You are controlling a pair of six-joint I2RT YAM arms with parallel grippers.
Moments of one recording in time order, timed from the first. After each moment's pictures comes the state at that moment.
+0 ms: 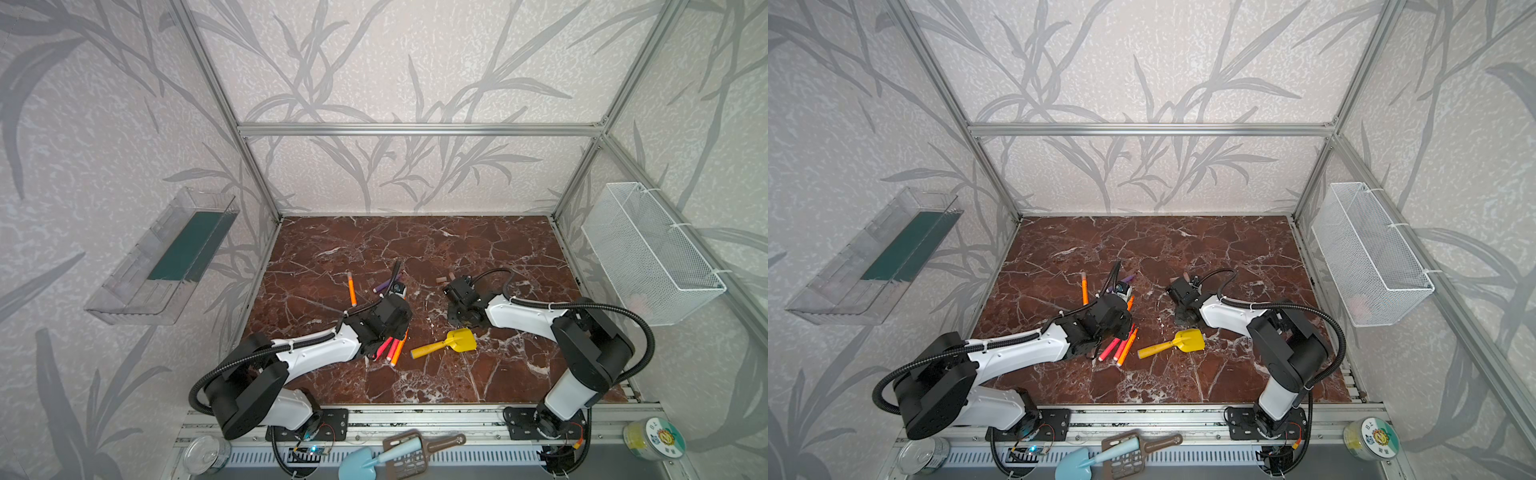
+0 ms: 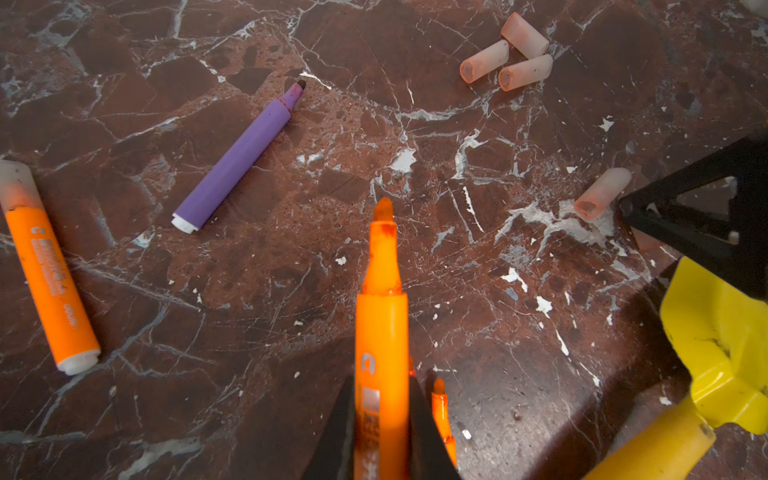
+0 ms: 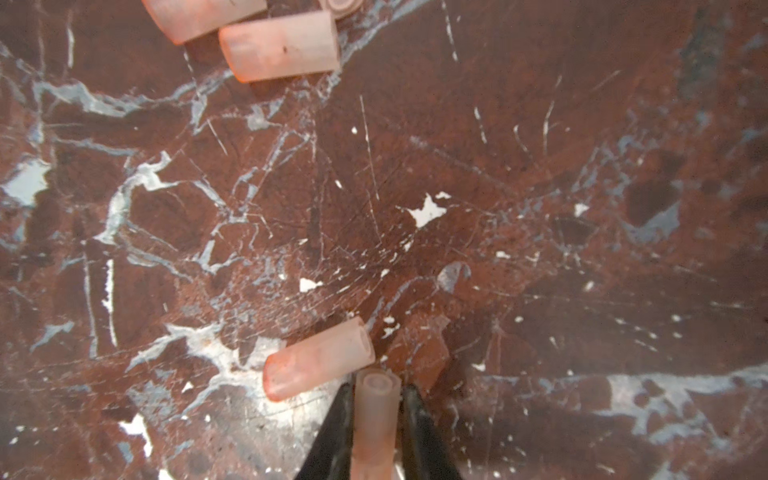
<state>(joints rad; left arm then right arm) -0.83 1.39 0.66 -0.11 -0.28 -0.38 0.68 1.69 0.89 -0.40 0.25 0.75</state>
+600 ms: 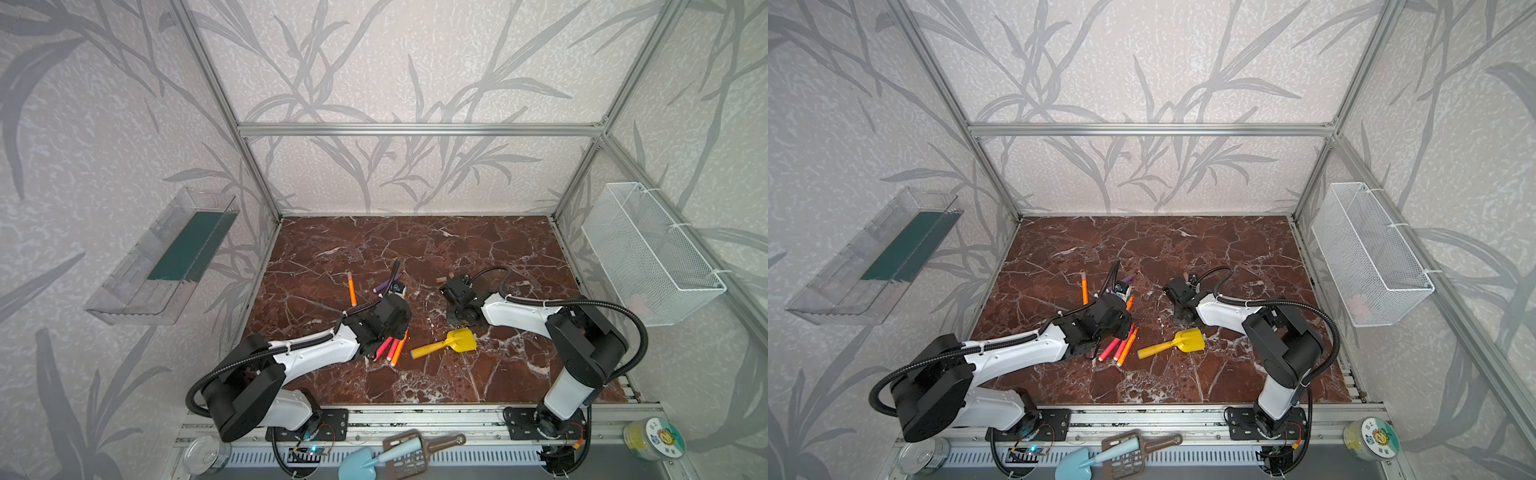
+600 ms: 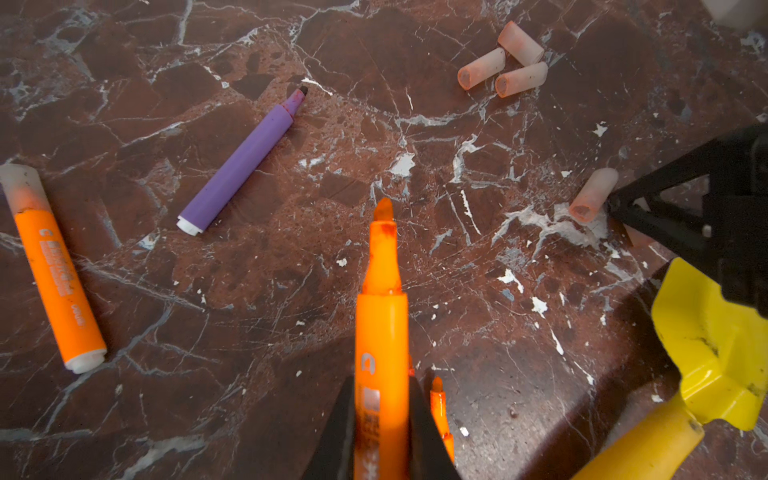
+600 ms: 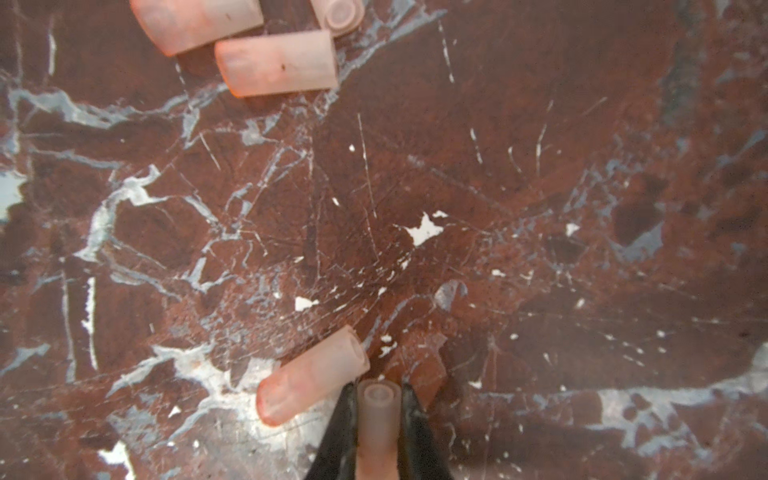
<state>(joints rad) -0.83 1.37 0.66 -0.12 -0.28 -0.38 0.69 1.72 0.92 -0.41 0.29 0.75</state>
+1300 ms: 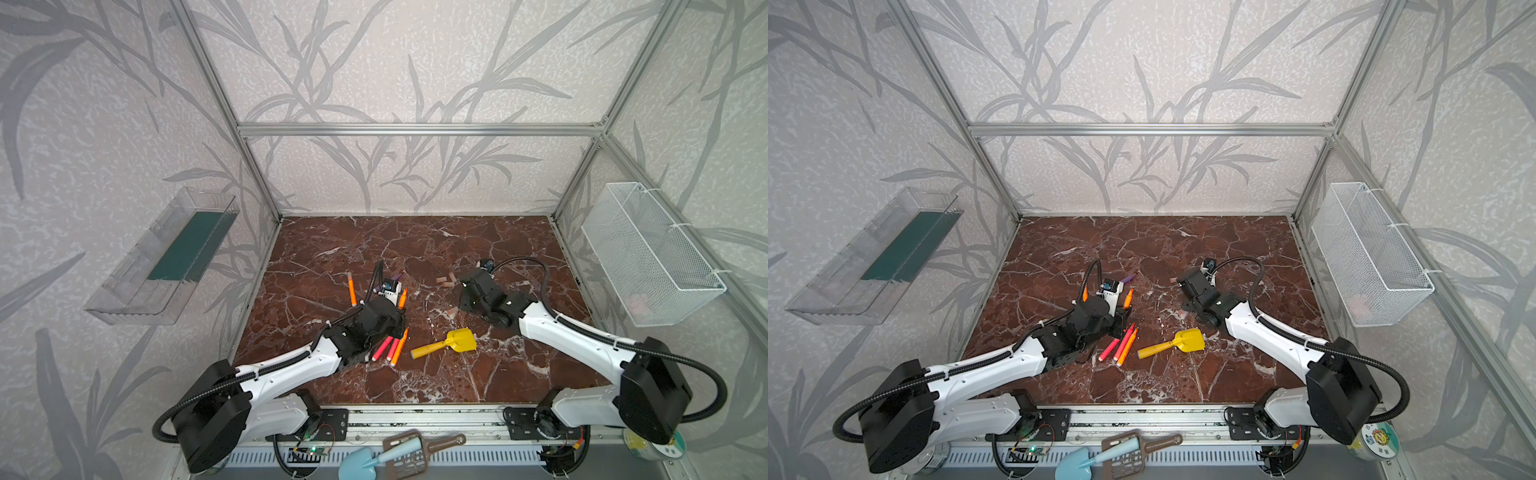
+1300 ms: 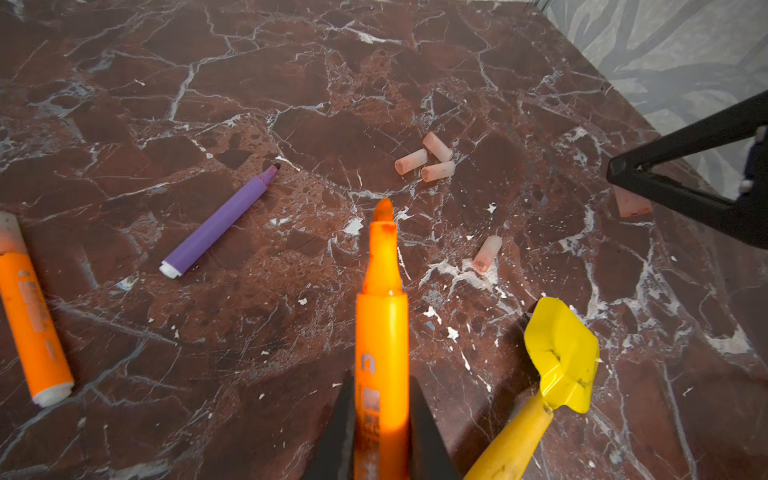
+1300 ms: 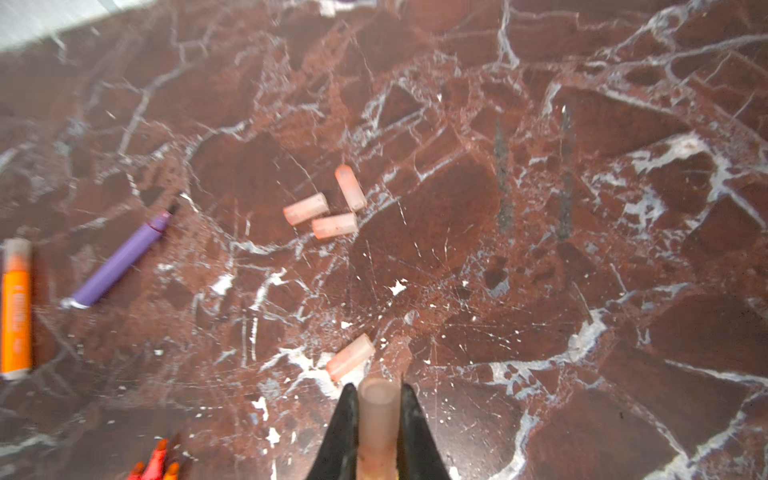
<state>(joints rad) -0.83 1.18 0.57 0.02 -0.20 -0.43 0.69 1.31 0.89 -0.43 0.39 0.77</state>
